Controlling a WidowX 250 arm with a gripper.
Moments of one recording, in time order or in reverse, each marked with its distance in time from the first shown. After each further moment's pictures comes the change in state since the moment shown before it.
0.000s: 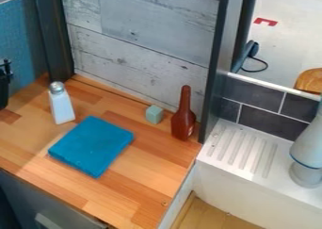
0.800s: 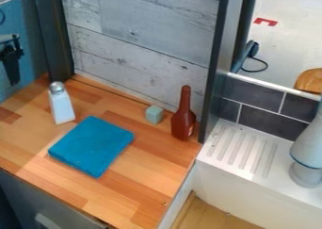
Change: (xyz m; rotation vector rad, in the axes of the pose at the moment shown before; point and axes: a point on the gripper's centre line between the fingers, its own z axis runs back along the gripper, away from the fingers) arm 0.014 -0.027 0.026 -0.135 -0.016 -0.154
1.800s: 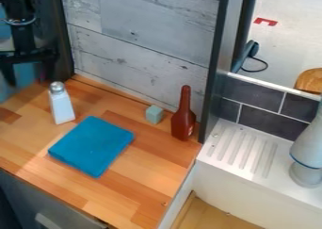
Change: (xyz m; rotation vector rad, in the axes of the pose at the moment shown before) arm 0.035 -0.058 -0.034 0.063 -0.094 -0.153
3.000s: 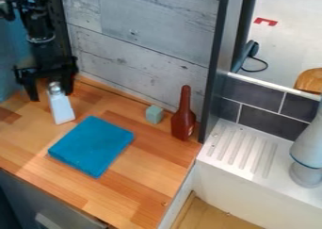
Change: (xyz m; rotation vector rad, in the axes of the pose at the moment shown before) arm -0.001 -0.027 -0.038 -0.021 0.090 0.031
